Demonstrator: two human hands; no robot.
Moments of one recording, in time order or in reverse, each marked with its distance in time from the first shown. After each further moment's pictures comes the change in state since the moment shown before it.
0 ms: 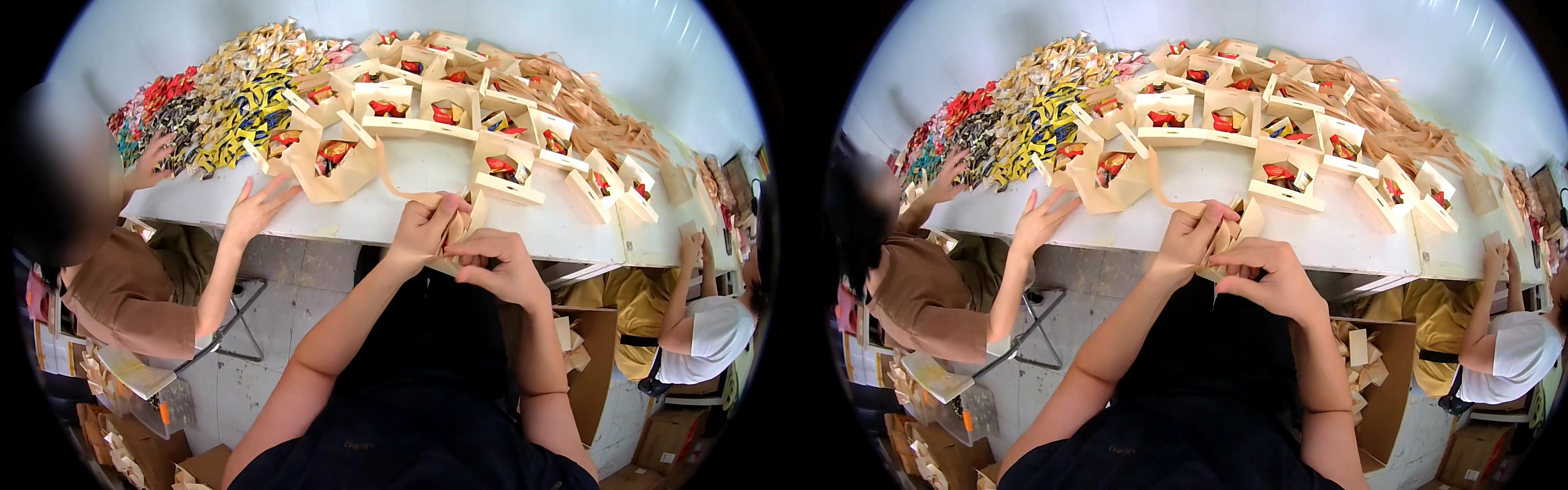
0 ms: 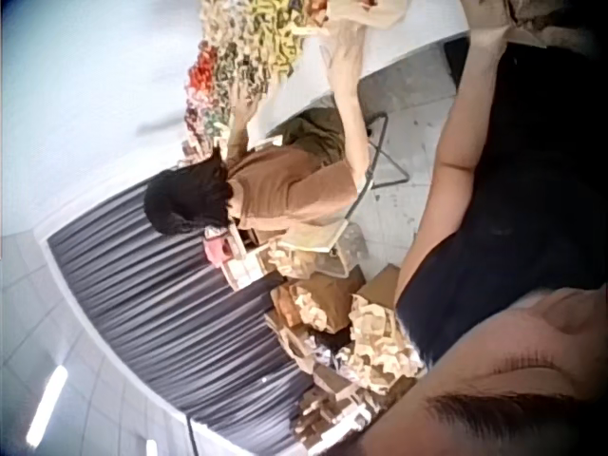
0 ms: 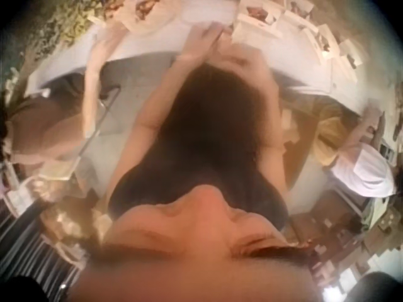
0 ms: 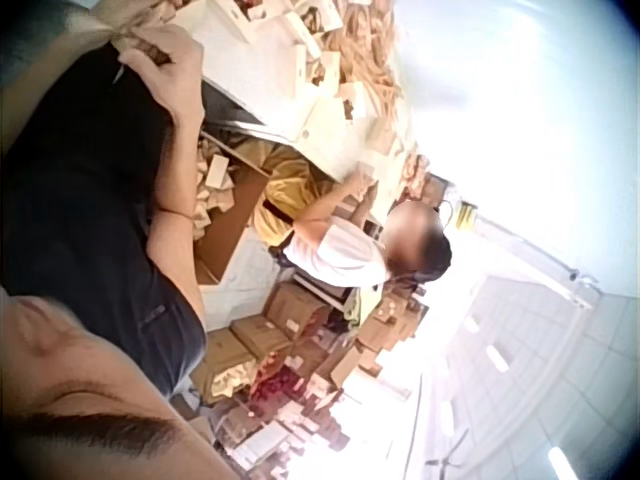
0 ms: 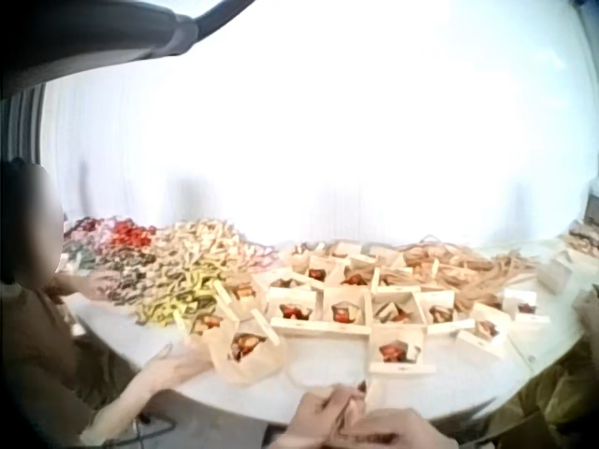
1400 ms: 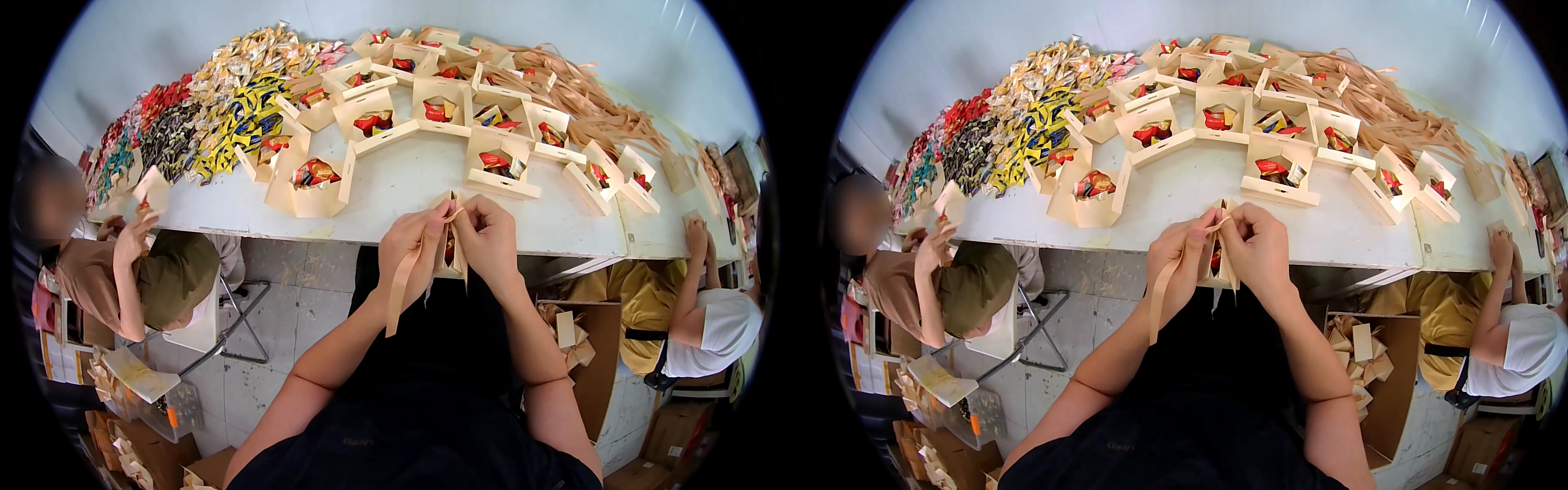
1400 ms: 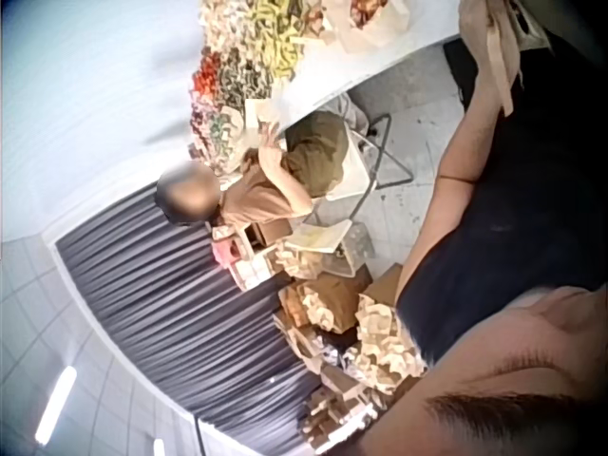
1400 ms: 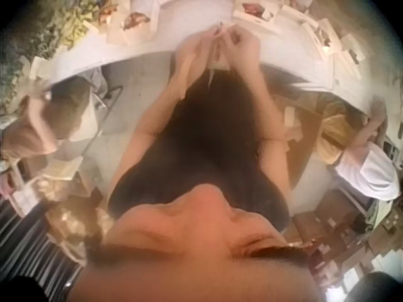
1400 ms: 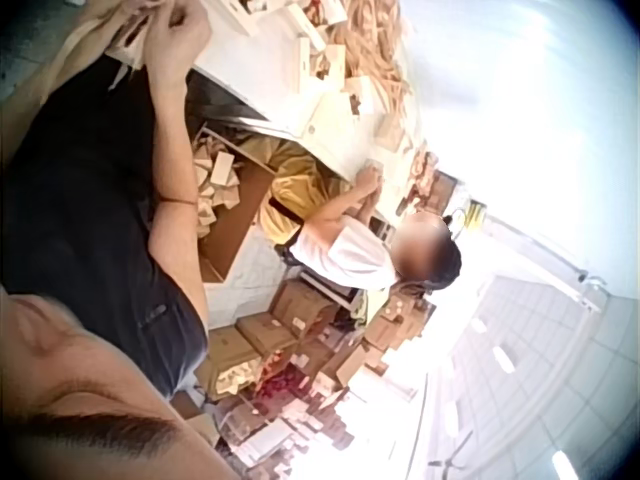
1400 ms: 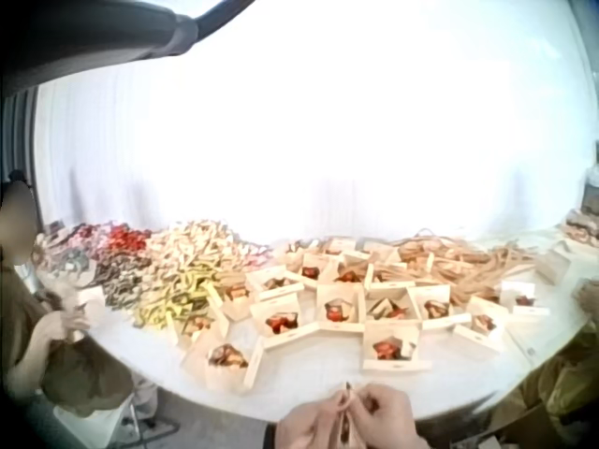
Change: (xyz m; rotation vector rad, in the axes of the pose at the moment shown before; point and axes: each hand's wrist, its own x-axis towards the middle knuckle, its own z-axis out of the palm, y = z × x) left_hand -0.040 0.016 0.010 0.627 0.180 0.345; right_hand 0.033 0.041 0.036 -0.085 0.555 0.170
